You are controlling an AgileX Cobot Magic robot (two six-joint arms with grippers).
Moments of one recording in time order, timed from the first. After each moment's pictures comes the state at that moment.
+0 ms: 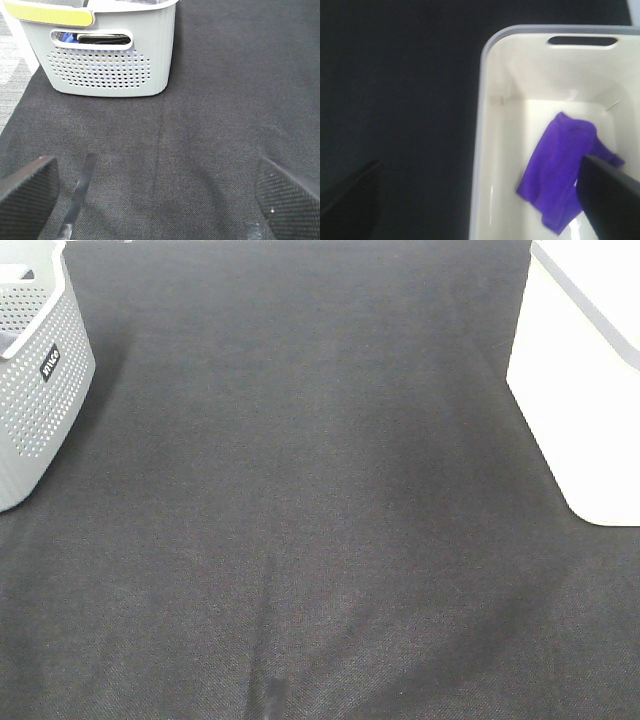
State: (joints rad) left arm -0.01 0.00 -0.49 0.06 1.05 -0.04; right arm -0.01 1.91 -2.20 0.06 1.22 -0.08
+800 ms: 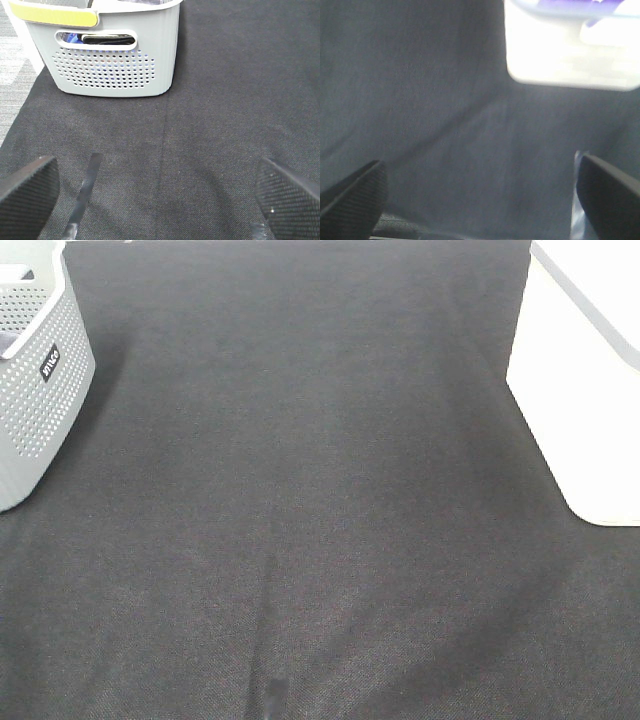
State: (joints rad) left arm -0.01 0.00 -0.49 0.06 1.05 -0.04; right arm 0.03 0.69 -0.82 0.04 1.08 -0.07
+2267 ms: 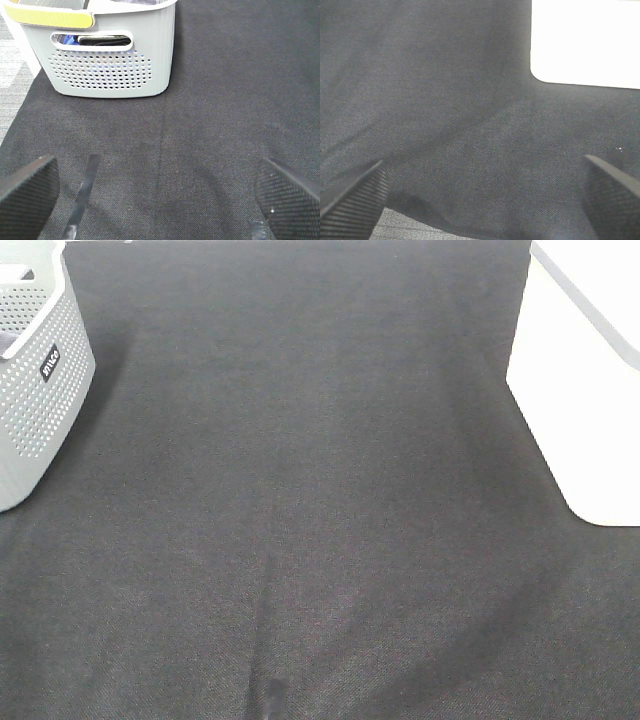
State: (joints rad) left arm -0.01 0.00 -0.49 0.06 1.05 -0.04; right arm 0.03 0.00 -0.46 0.11 1.11 -0.09
